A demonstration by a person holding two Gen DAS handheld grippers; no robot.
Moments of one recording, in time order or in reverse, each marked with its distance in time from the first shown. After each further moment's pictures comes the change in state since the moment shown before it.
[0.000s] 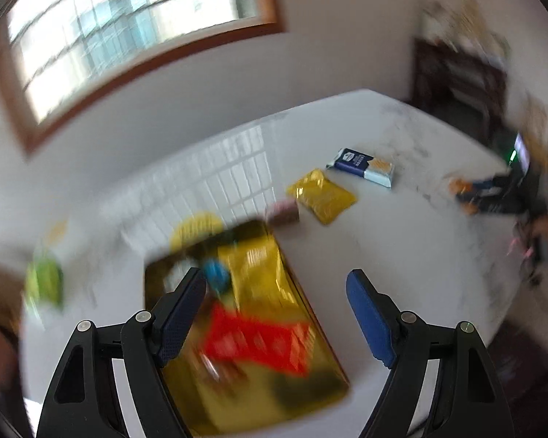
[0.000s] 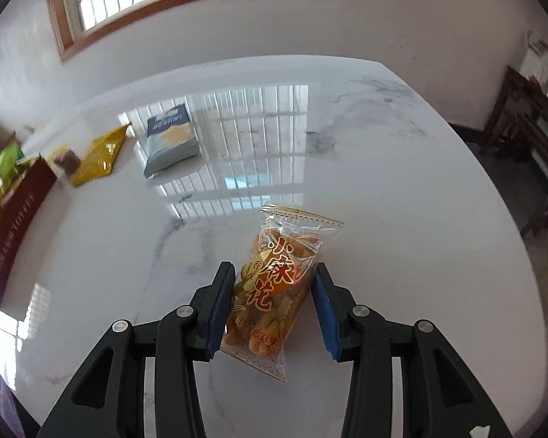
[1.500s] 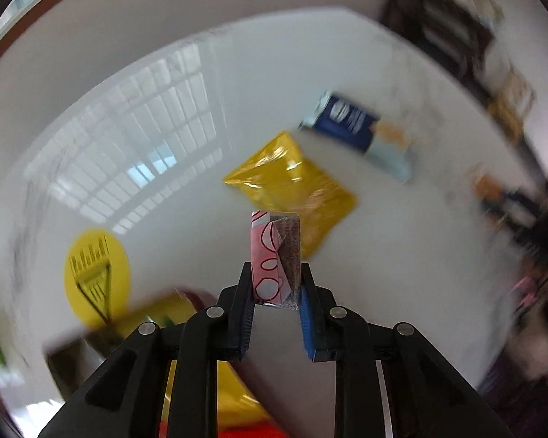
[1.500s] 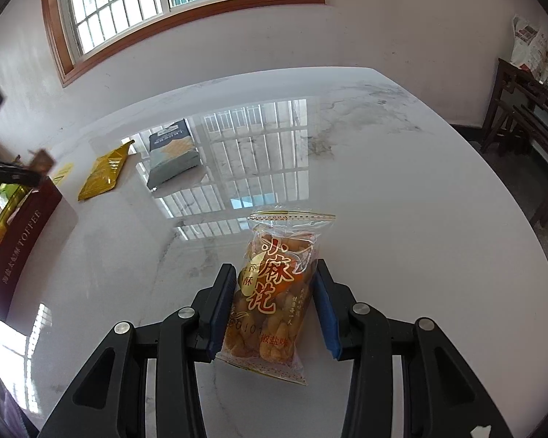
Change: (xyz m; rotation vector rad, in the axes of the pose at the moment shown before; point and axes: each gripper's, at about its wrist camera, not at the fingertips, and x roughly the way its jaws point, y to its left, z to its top) left arm 0.174 0.003 0.071 -0.103 0.345 -0.290; right arm -0.002 0.001 -0.010 0.044 -0.054 0.016
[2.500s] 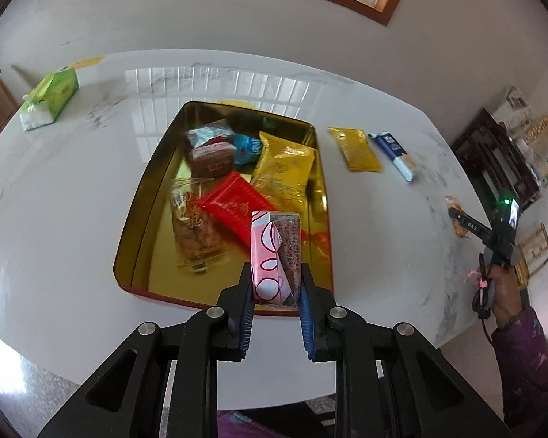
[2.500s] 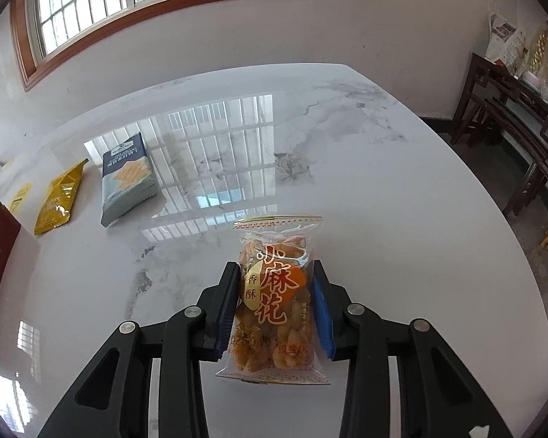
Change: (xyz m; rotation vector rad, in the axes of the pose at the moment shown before) left arm -0.137 0.010 -0.240 -0.531 -0.261 0.073; right arm 0.028 0.005 0.033 0.050 0.030 -0.137
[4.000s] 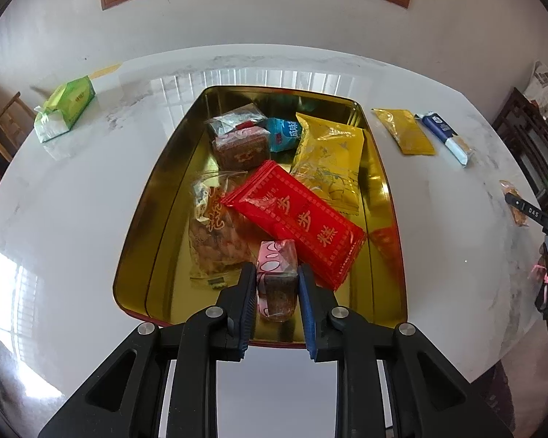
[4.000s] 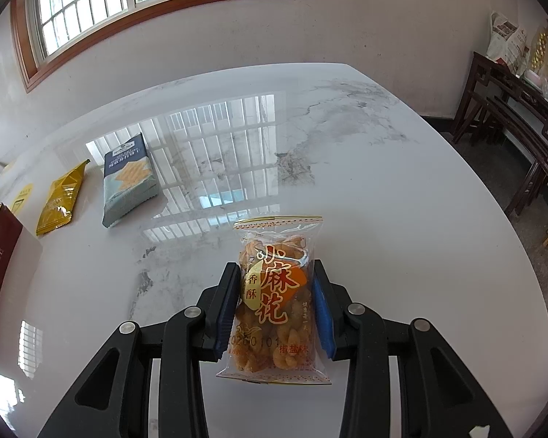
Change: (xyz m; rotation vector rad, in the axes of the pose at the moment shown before) left arm 0.057 0.005 -0.001 0.073 -0.010 0.192; right arm 0.002 0.000 0.001 0.008 -0.001 0.012
